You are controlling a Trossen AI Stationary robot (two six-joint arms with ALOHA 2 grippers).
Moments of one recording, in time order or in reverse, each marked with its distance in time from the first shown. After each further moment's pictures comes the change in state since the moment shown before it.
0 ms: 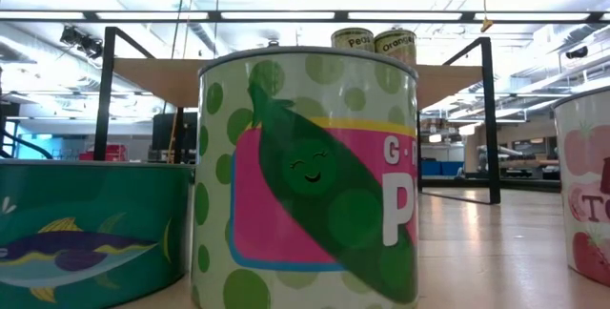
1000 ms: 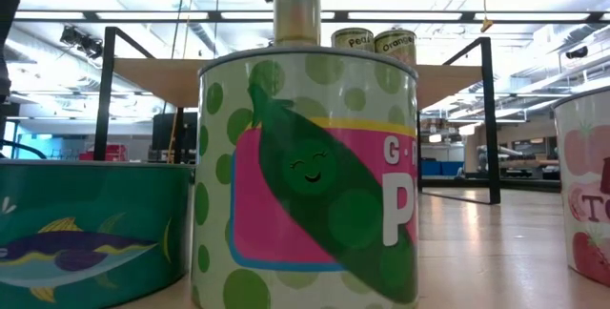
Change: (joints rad) left arm 0.447 0.000 0.024 -0.102 0.037 0.454; right arm -0.045 -0.154 -0.002 -0.129 0.201 -0.091
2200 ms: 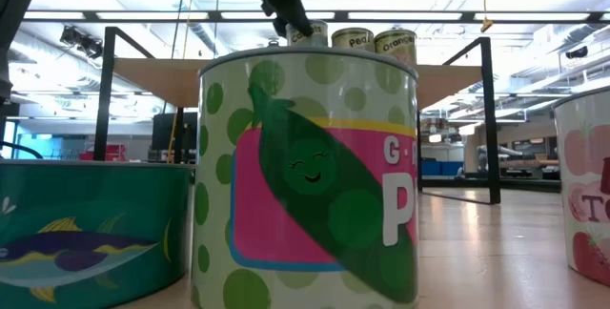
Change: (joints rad) left arm 0.152 0.046 -0.077 0.153 0.087 0.170; right arm -0.183 0.001 0.000 0.083 -0.058 -0.120
